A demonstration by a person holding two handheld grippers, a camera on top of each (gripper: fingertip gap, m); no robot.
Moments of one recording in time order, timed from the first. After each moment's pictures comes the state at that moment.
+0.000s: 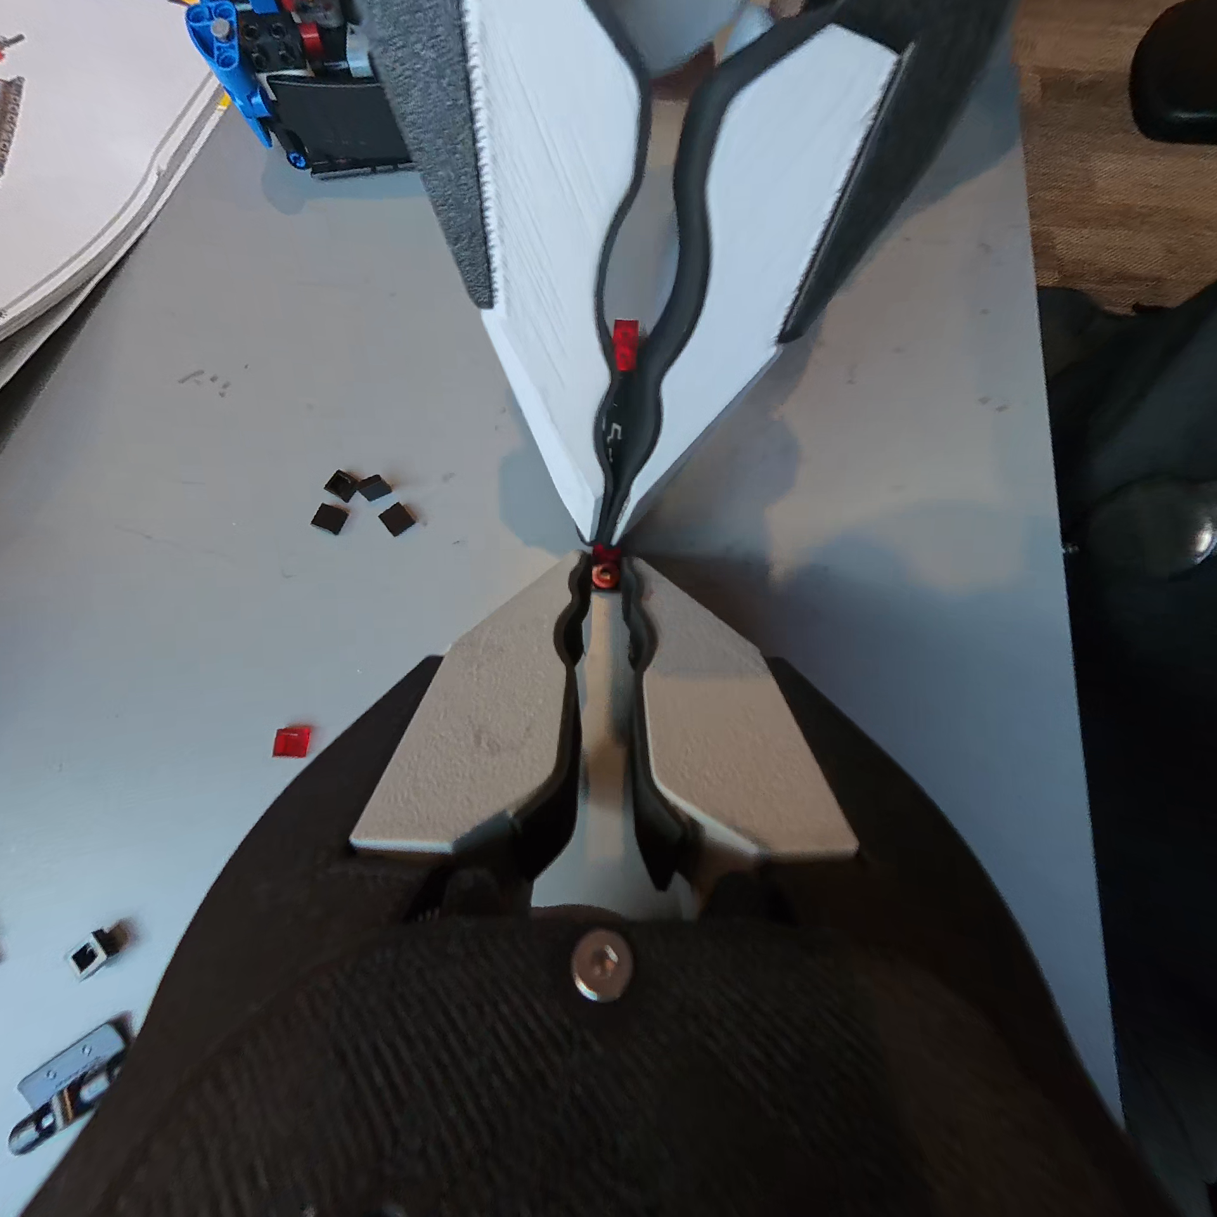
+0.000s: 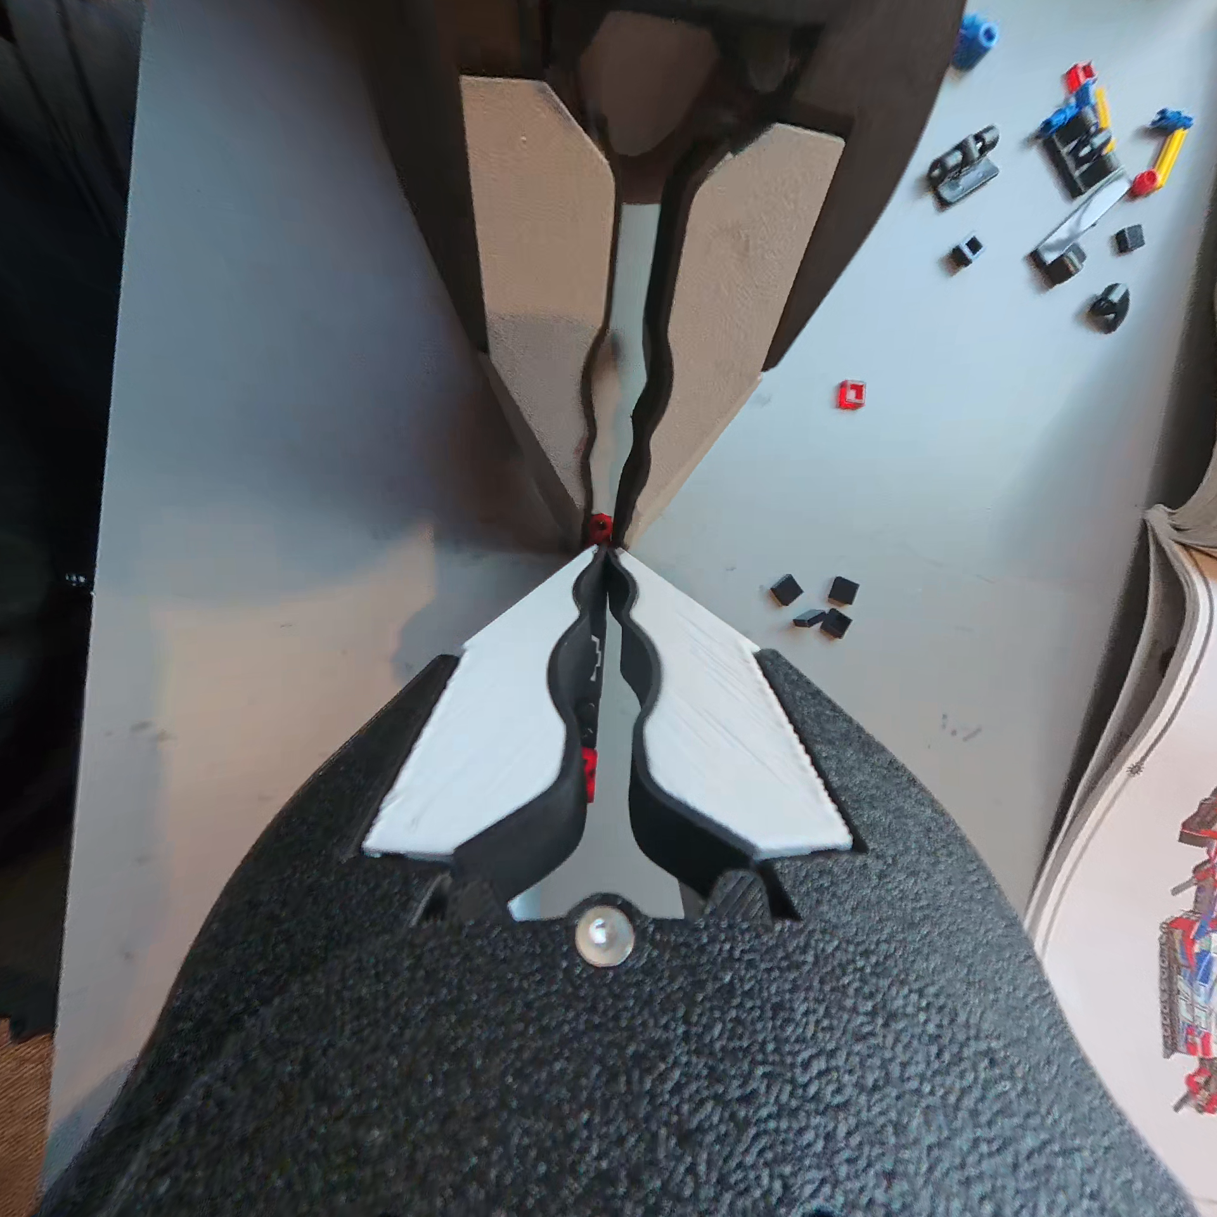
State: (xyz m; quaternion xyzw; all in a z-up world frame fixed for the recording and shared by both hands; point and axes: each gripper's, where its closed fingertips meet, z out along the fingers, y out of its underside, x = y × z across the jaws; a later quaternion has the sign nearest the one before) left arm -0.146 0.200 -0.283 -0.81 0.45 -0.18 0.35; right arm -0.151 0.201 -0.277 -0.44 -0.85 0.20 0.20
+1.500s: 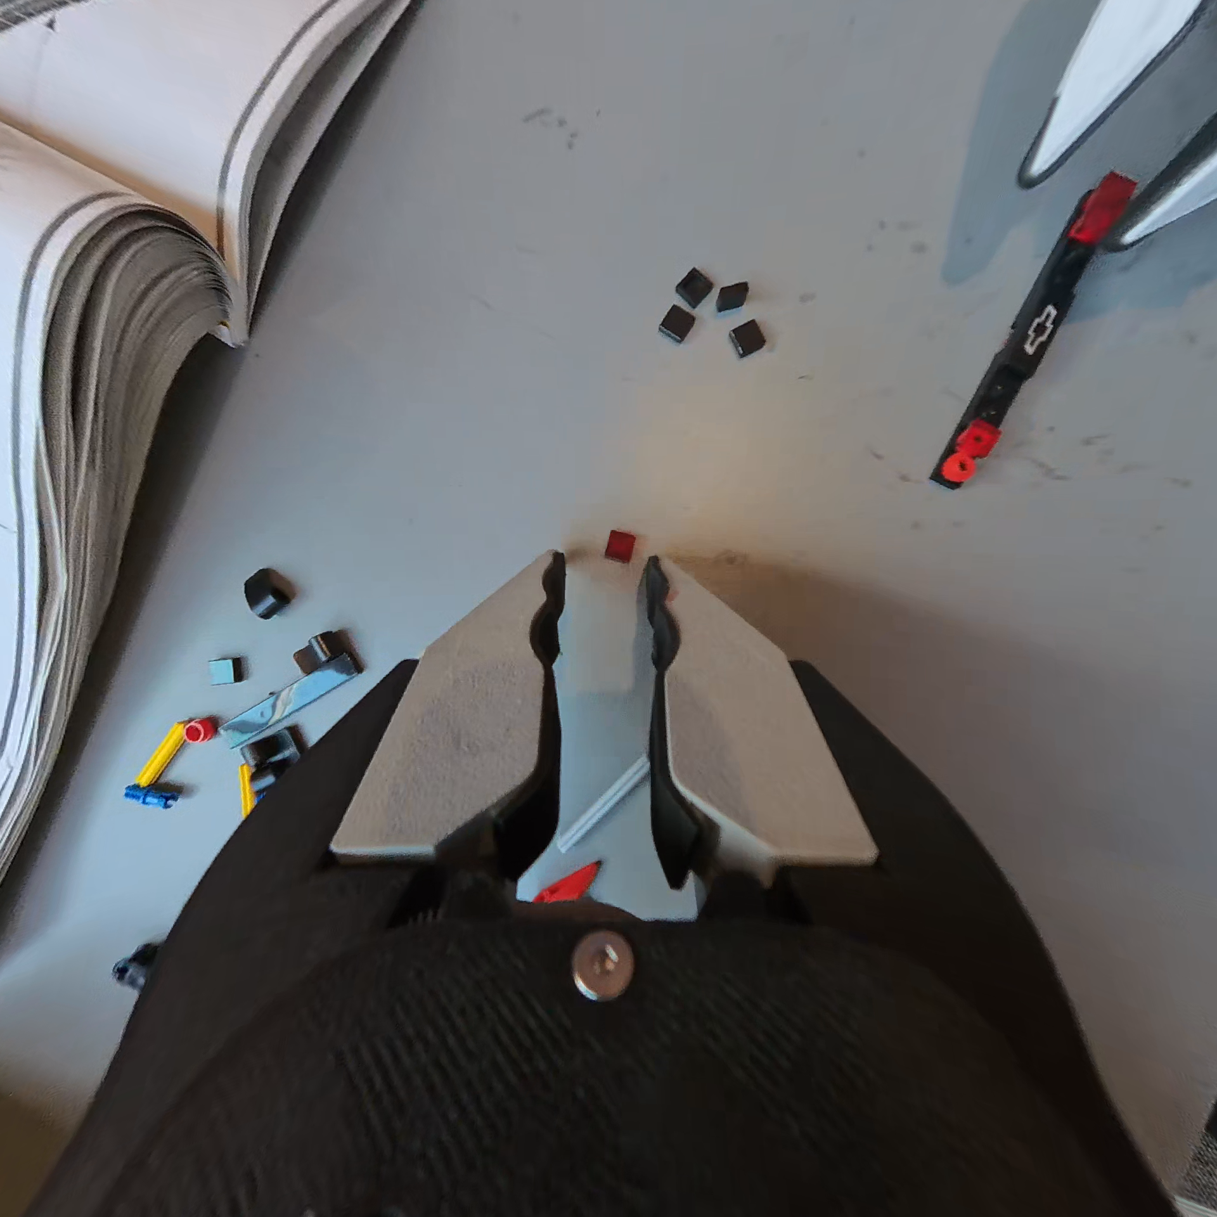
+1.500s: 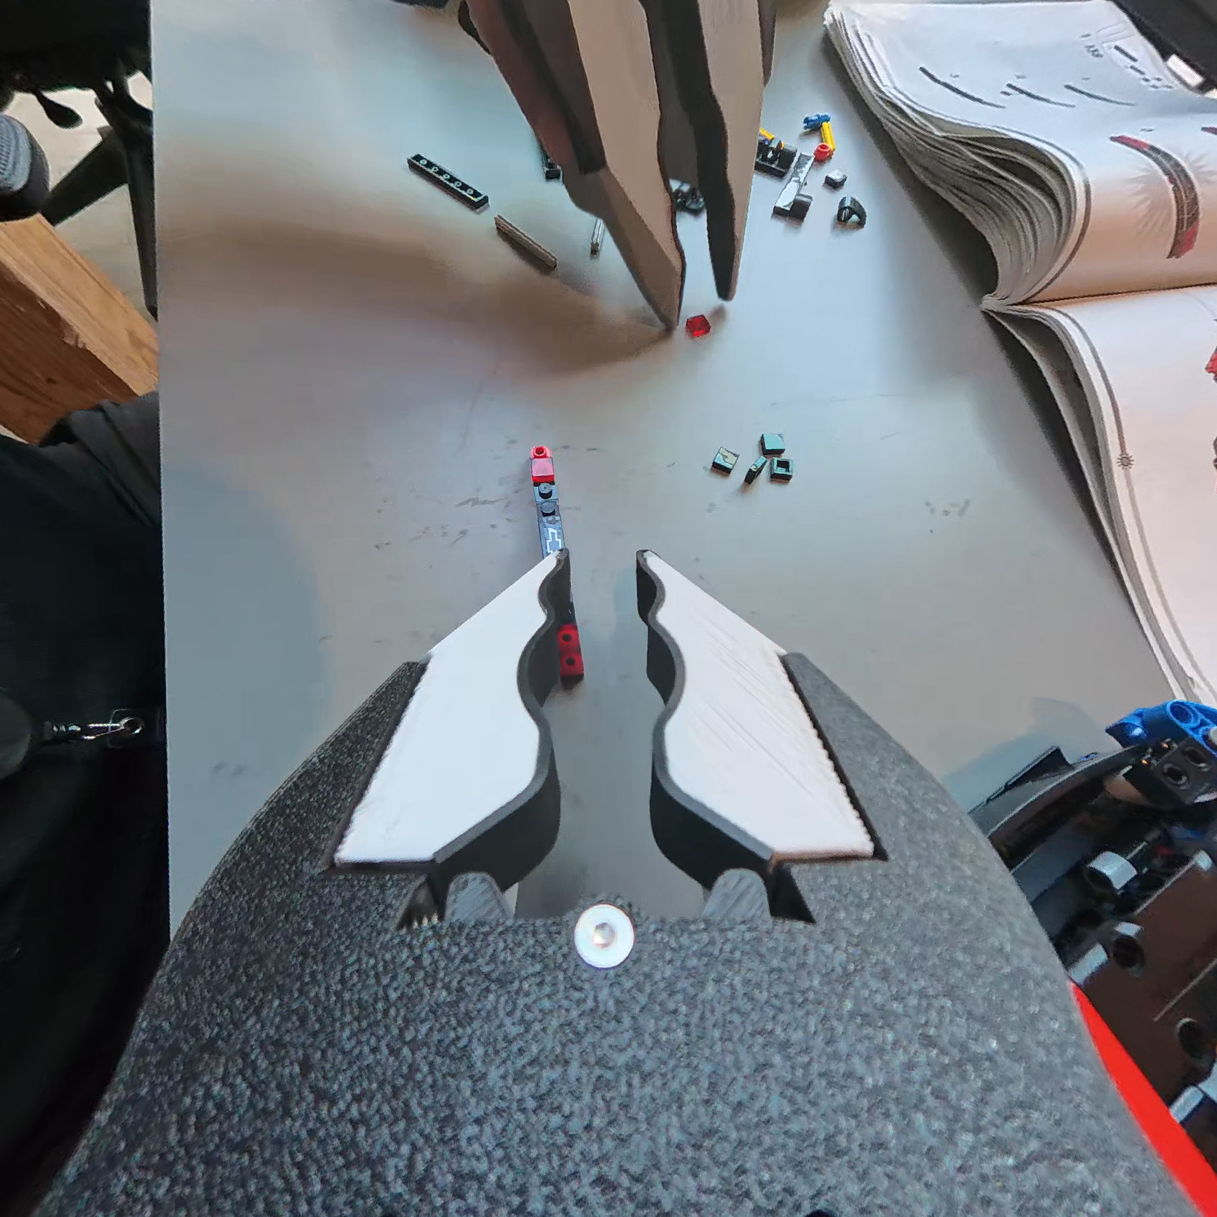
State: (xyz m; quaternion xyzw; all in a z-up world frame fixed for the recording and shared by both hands) left arm -0.244 0.246 -0.284 -0.89 0.38 -0.08 0.26; right arm -0.117 0.223 -0.260 -0.57 -0.68 0.34 0.31
